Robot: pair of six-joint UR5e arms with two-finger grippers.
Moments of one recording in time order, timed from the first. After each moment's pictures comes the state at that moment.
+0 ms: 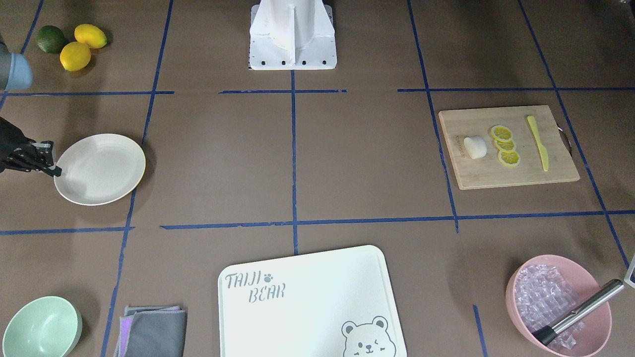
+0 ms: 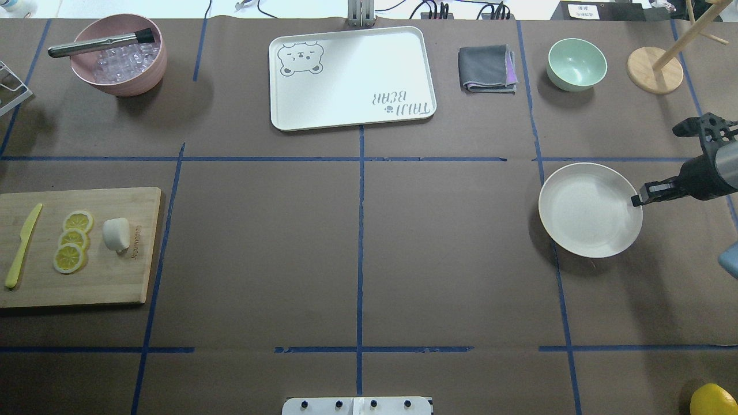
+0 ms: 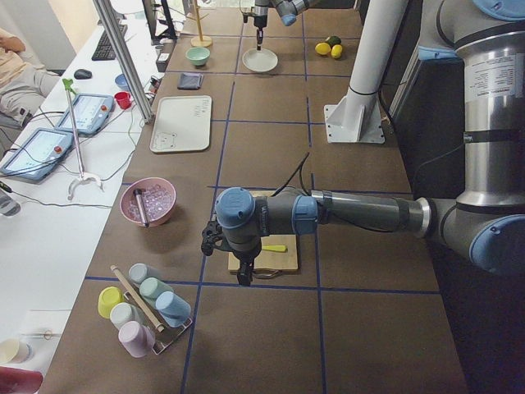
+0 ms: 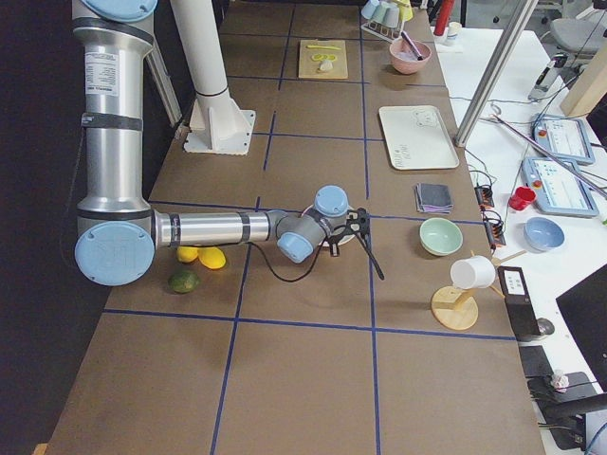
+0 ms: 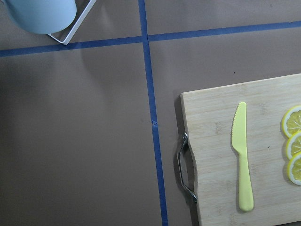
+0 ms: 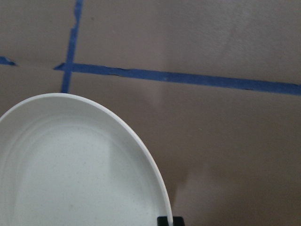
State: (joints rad) left arm -1.55 -1.44 -1.77 -1.44 -2.40 0.14; right arm 1.03 -1.59 1.60 -0.81 2.32 0.76
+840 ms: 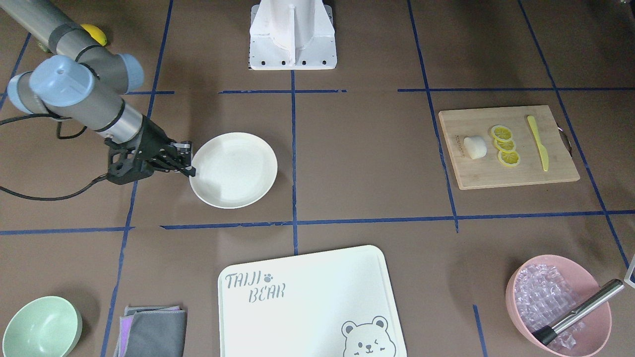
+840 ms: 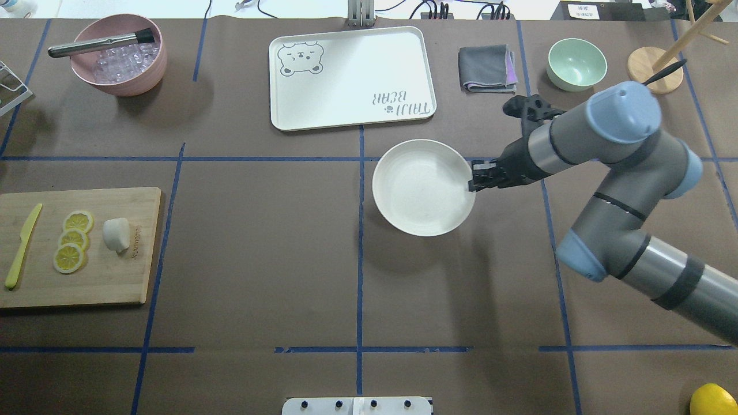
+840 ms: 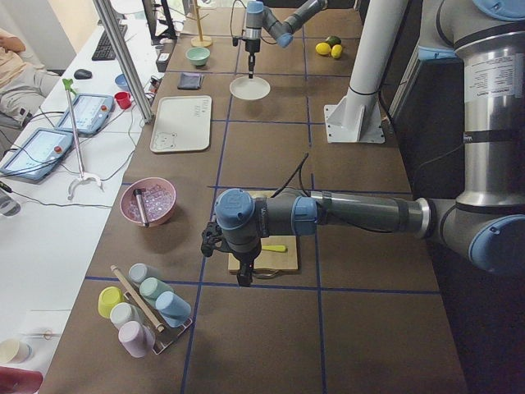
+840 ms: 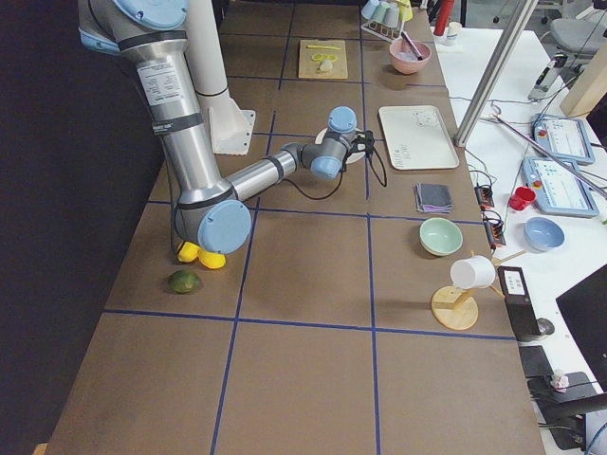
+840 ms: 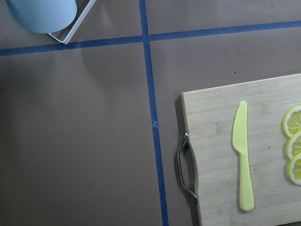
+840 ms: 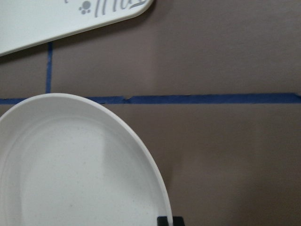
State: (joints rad) left arm -1.55 -1.45 -1.76 -1.44 -2.40 0.14; right arm 0.73 -1.19 1.62 -0.93 2.12 1.22
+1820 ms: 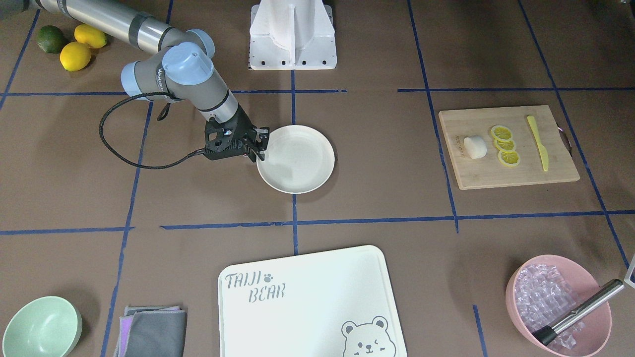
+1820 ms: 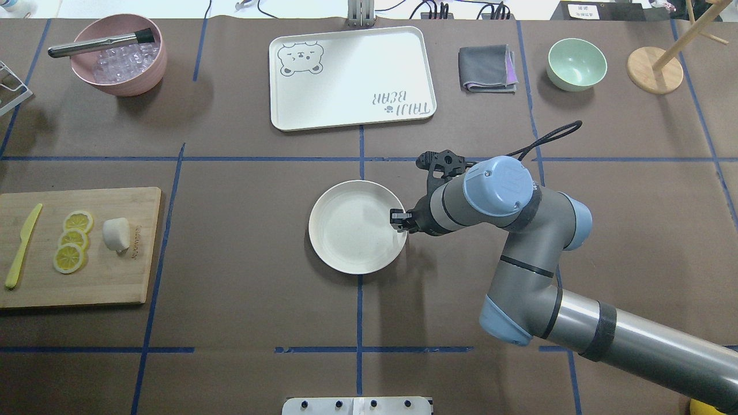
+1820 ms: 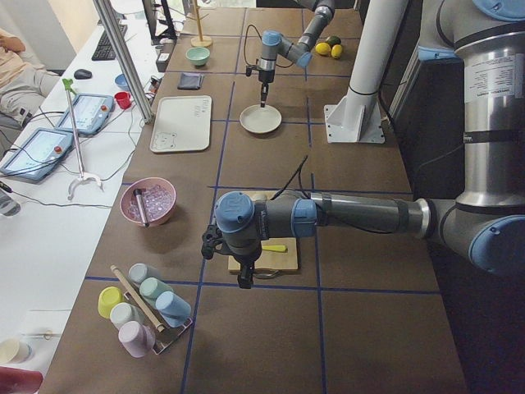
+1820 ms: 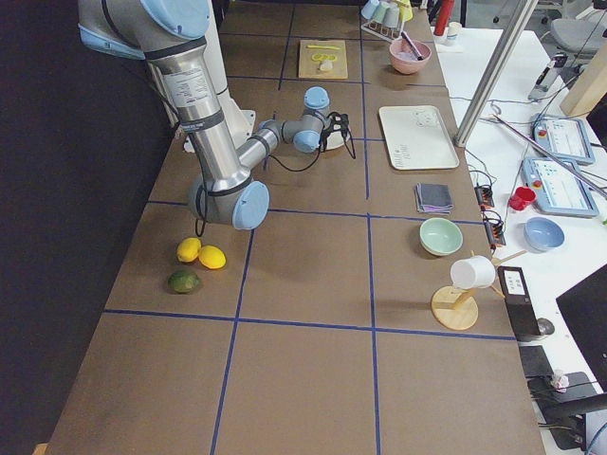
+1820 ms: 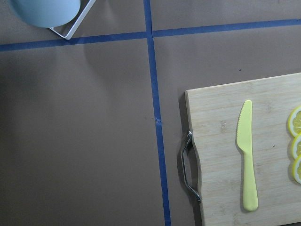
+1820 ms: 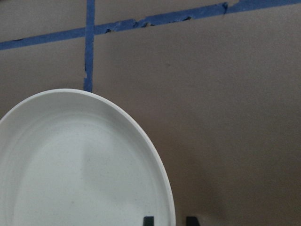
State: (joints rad) left arm -1.55 -1.45 -1.75 -1.44 -2.40 0.14; right arm 0.51 -1.07 1.59 -1.03 1.89 1.33
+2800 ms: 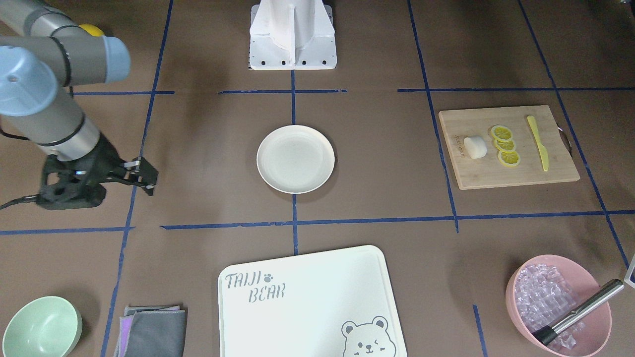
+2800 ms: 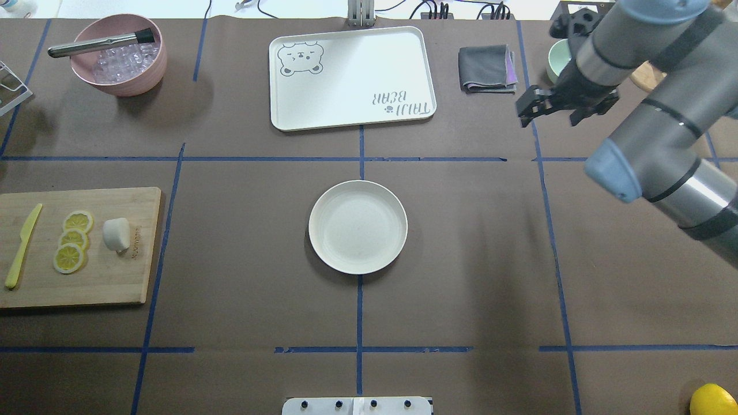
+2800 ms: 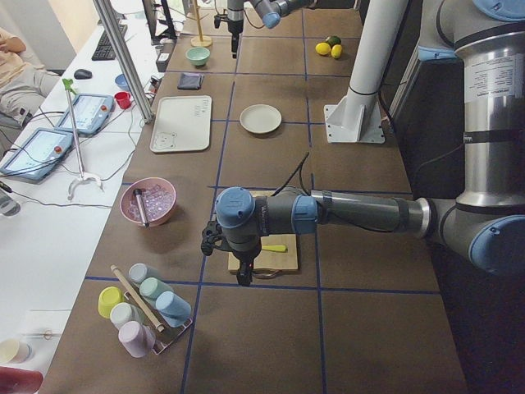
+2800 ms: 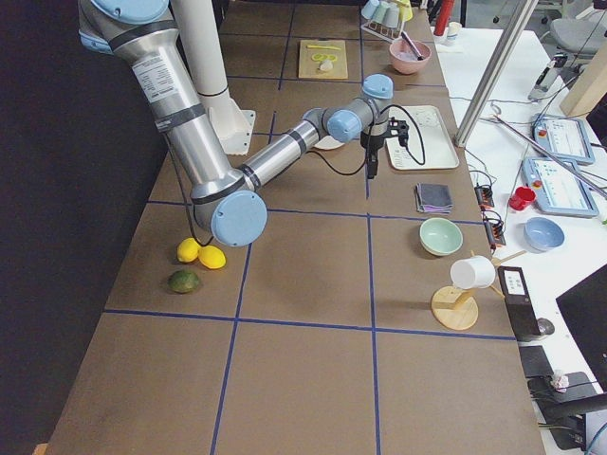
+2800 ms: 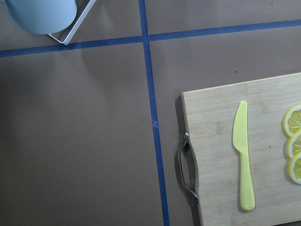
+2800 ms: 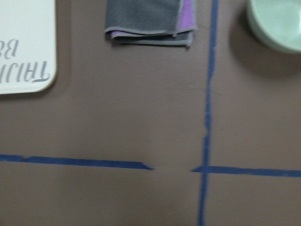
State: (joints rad) left arm -1.55 -1.45 -1.77 -1.44 -2.40 0.14; right arm 1.02 -1.14 1.73 -1.63 2.15 0.67
